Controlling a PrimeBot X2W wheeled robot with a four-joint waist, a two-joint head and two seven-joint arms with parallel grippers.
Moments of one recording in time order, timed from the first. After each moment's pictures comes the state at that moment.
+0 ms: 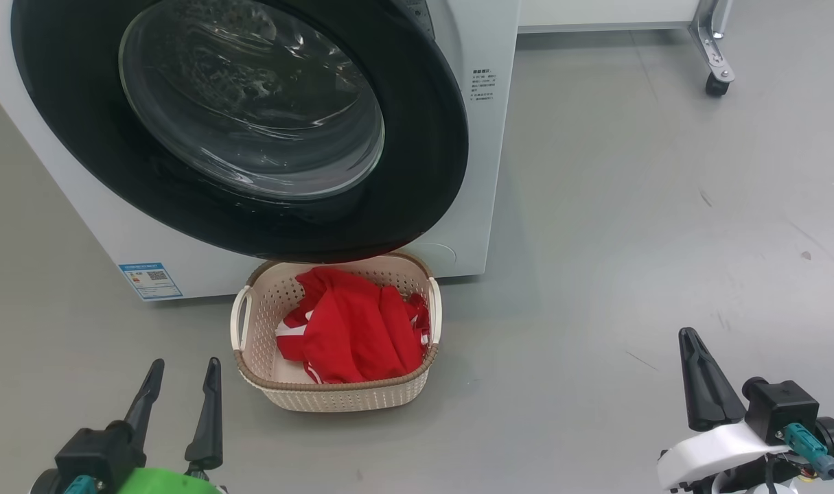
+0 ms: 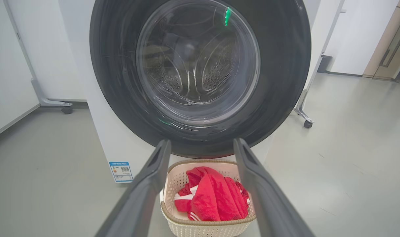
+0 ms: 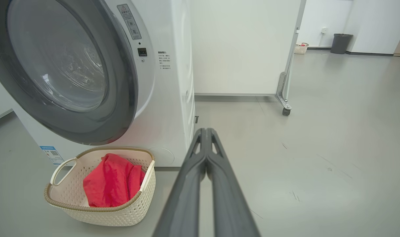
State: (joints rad) left arm 0.09 0.21 -0.23 0.03 -0.52 0.02 -0.20; right arm 0.09 -0.12 0.13 0.12 0.27 -0.04 -0.22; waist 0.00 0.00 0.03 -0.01
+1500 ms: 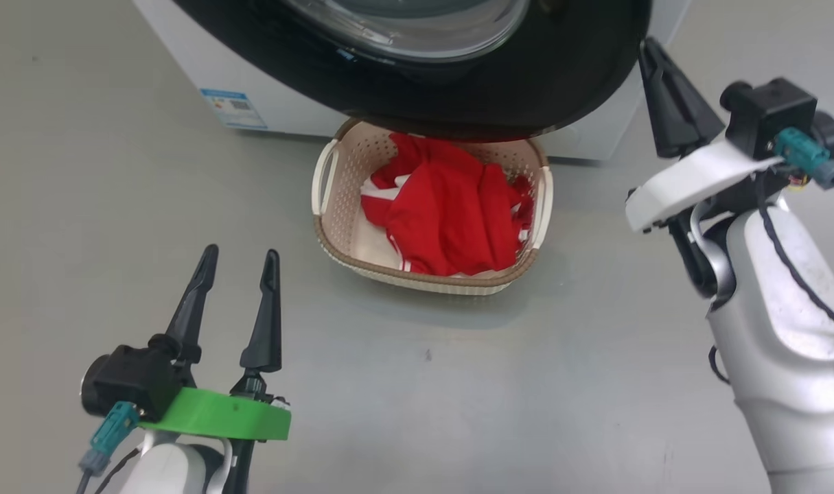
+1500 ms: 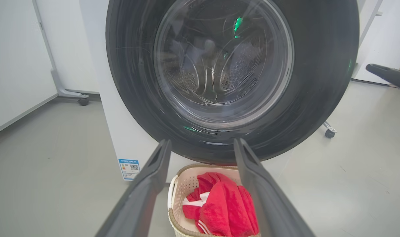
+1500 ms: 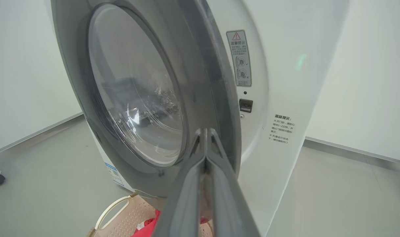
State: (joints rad) left arm -0.12 0.12 -0.31 -0.04 -0.47 -0.01 -0.24; right arm -0.59 -0.14 0.23 0.27 0.24 0.07 -0.06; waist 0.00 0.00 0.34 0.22
